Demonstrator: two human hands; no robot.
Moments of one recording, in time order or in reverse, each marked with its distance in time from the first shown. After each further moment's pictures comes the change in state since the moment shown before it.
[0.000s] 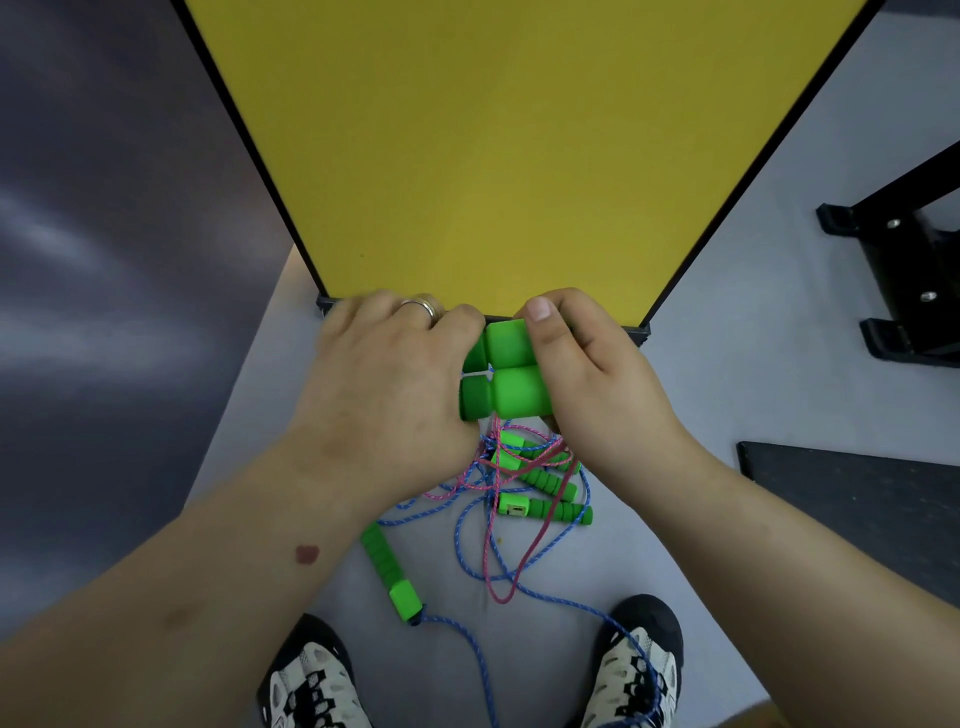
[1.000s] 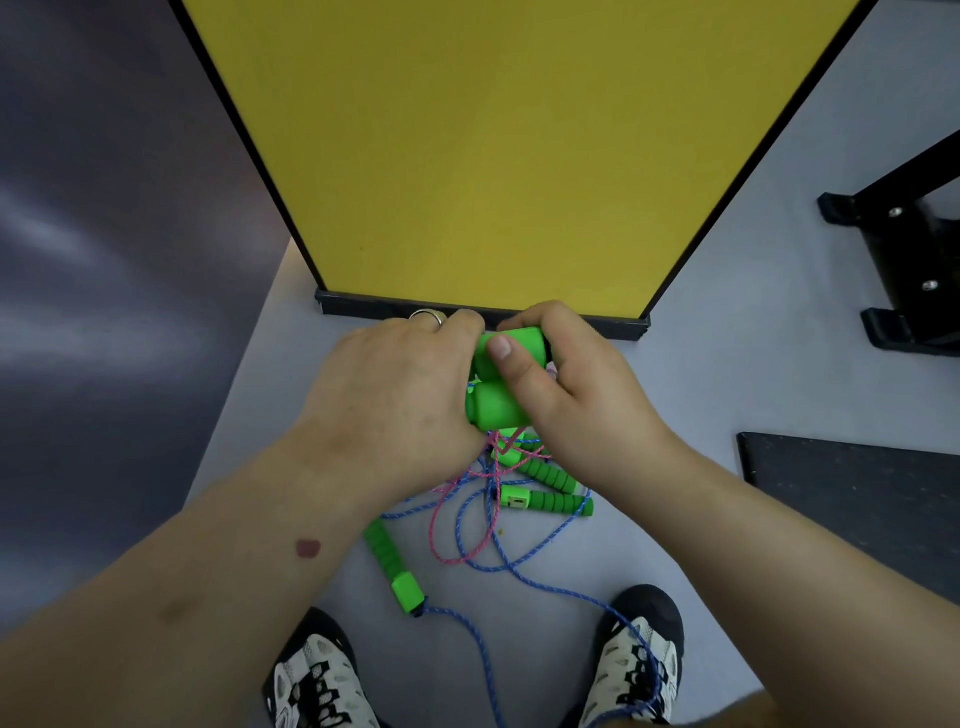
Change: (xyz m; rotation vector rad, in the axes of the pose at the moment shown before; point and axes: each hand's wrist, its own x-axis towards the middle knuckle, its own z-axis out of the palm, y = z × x) left_hand -0.002 0.007 0.006 -0.030 -0.070 -0.034; right_hand -0.001 0.022 0.004 -0.246 -0.103 -0.093
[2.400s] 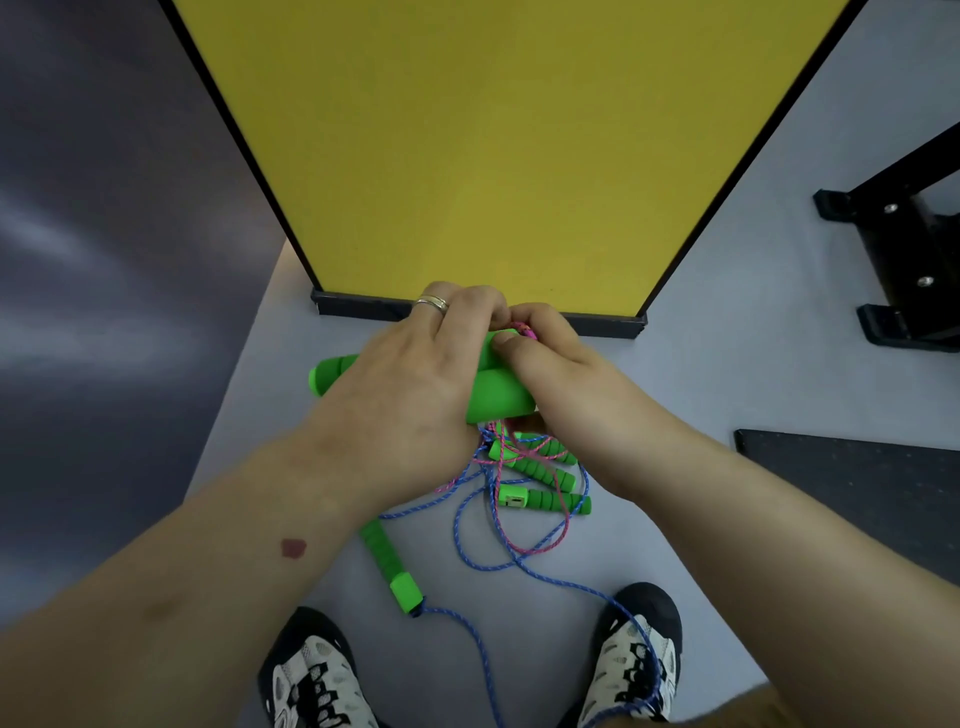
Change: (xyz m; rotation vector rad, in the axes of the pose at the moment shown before) left_hand -0.001 0.000 0.006 -0.353 0.002 0.118; right_hand 0.006 -0.018 -0.006 0.334 -0.196 0.319
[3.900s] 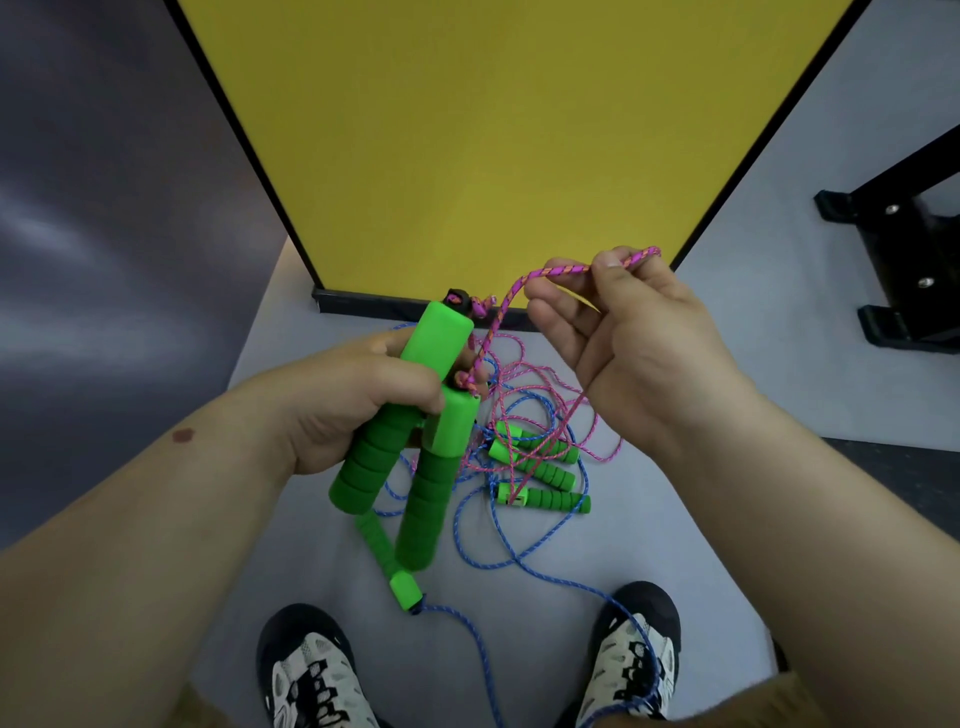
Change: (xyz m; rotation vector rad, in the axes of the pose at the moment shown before) left_hand 0.003 -0.030 -0.018 -1.181 -0.437 -0.600; right_hand 0.014 -0.015 -0.025 0.980 0.231 -0.046
